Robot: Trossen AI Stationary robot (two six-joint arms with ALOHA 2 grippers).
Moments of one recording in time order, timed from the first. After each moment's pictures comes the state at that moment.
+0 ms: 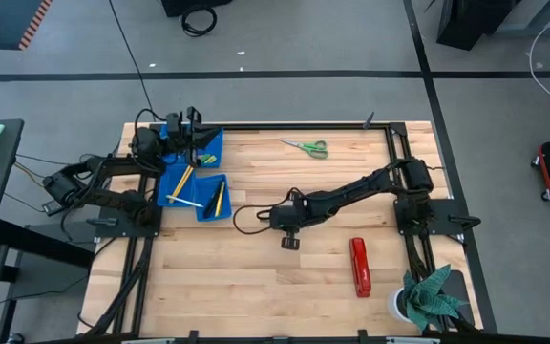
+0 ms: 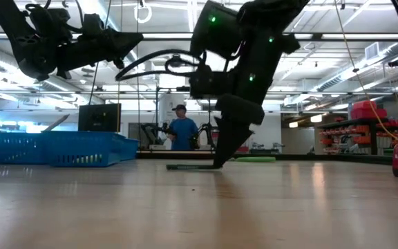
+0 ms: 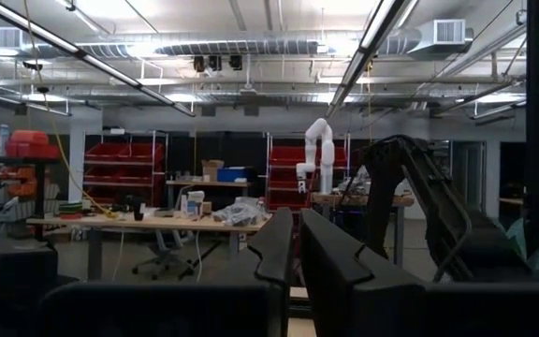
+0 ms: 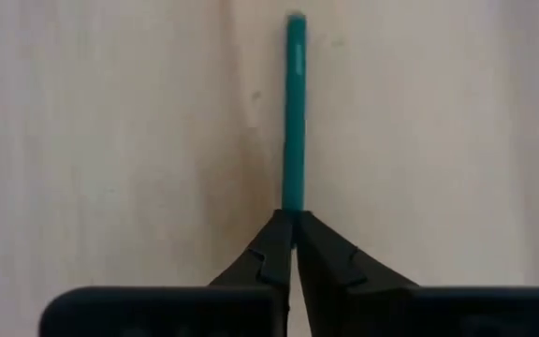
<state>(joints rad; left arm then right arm) 0.89 1.30 0.34 1.51 0.70 -0.37 0.11 2.00 1.28 -0.46 0.19 0.21</state>
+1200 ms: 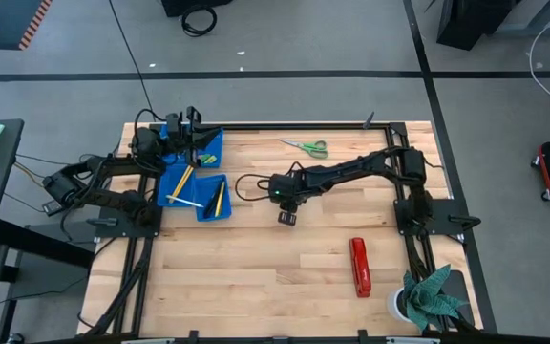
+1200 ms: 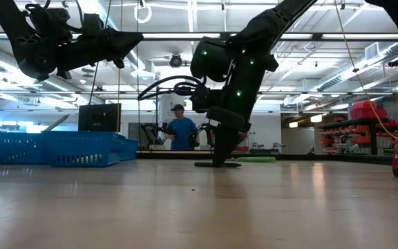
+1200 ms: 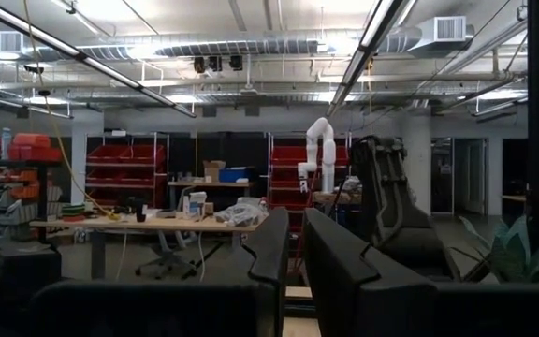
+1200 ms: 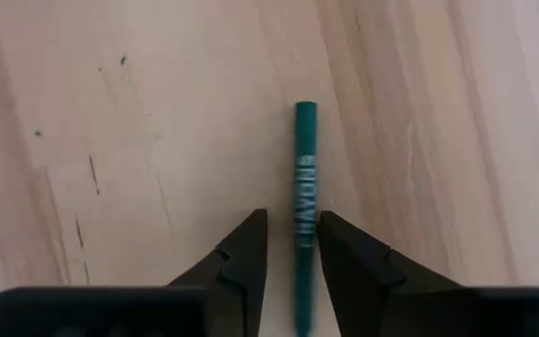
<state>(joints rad) 0.89 1.30 0.34 1.51 0.70 -0.36 -0.09 2.03 1.30 -0.48 0.06 0.15</state>
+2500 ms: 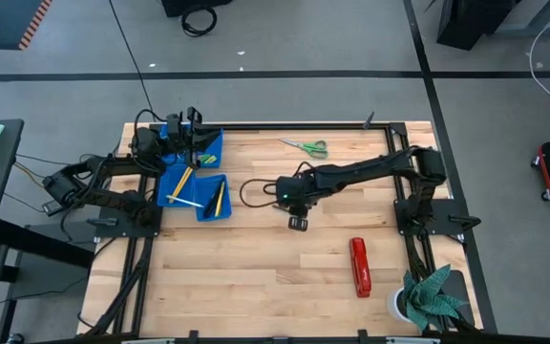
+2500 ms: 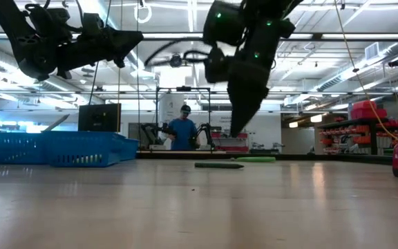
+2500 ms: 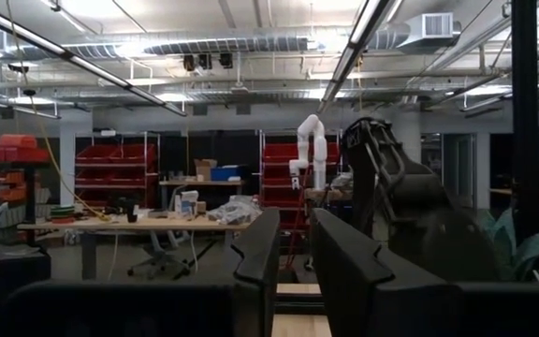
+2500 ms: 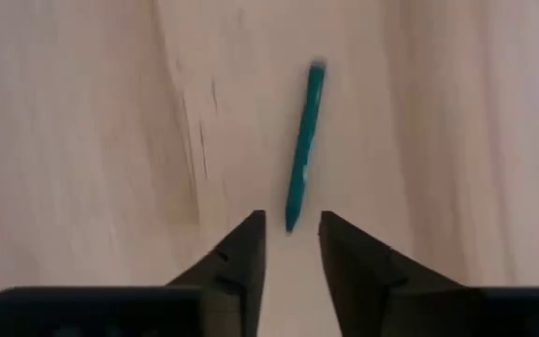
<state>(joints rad) 0.89 1.30 0.34 1.52 0.74 -0.35 -0.04 1.86 1.32 -0.69 0.03 0.17</state>
